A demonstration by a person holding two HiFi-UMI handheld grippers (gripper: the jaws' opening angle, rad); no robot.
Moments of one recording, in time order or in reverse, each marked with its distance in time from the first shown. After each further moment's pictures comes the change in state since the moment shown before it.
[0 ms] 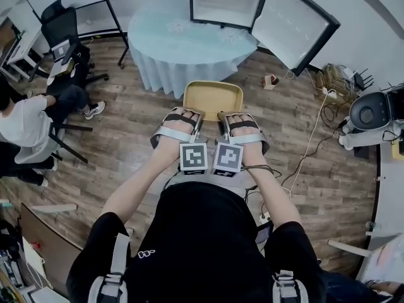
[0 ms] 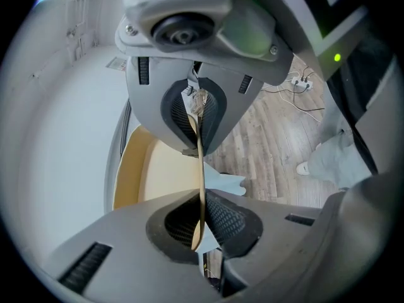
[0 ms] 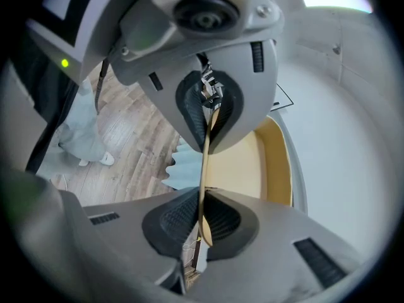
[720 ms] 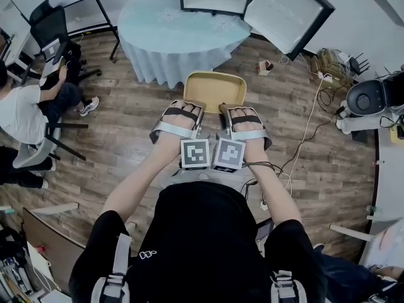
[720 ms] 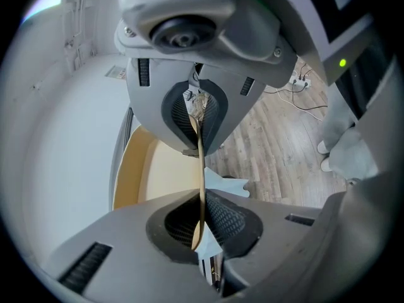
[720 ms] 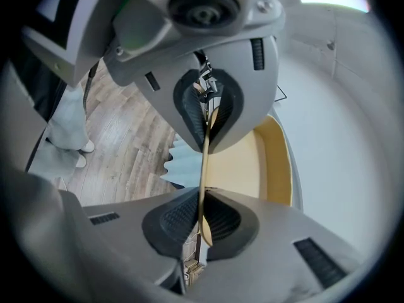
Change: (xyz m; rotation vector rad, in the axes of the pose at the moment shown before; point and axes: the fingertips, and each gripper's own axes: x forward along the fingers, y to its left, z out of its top) left arm -0.017 0.007 0.029 -0.023 -0.079 0.058; right arm -0.021 0.004 -0.013 0.031 0.059 -0.042
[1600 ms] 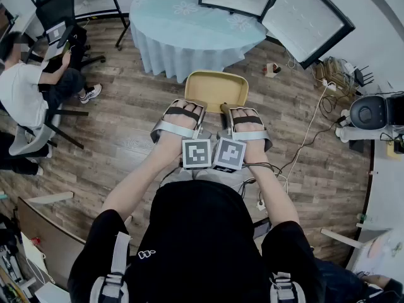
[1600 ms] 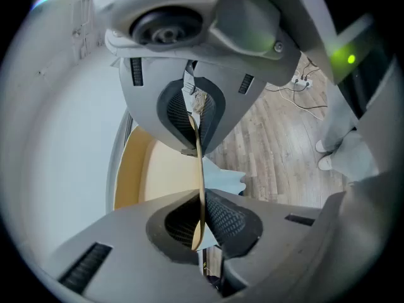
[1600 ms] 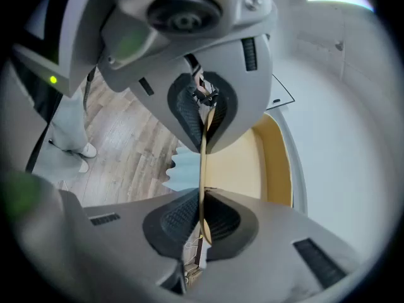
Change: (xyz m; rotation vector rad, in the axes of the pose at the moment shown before) left arm -0.007 -0.011 -0.068 -0.055 0.039 -0.037; right arm 0.021 -0.002 0.066 0.000 -0.020 0.048
